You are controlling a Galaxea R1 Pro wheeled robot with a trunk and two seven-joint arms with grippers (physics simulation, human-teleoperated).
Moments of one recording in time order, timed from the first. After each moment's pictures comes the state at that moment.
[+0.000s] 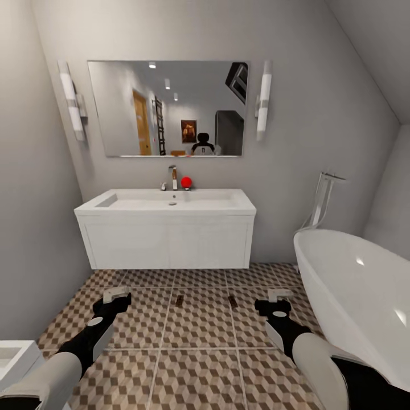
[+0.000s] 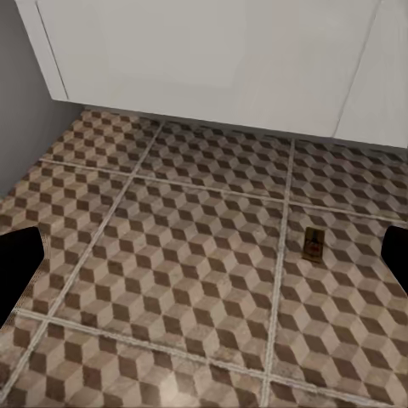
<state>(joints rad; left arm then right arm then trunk) -0.71 0.13 -0.05 -0.35 0.20 -0.14 0.13 -0.85 0.05 -0.22 -0.08 0.28 -0.10 -0.25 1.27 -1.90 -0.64</state>
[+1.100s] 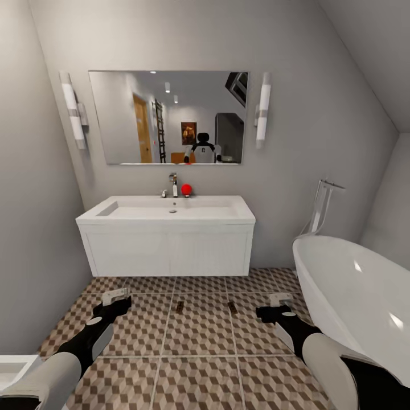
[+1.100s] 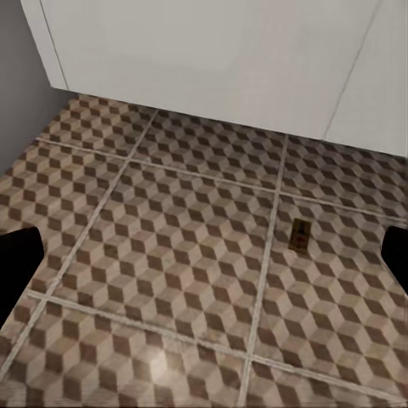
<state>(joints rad) -0.71 0.13 -0.06 -0.35 0.26 -0.07 0.12 -0.85 -0.01 -0.22 -0.07 0.28 0.01 -0.04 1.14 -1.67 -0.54</state>
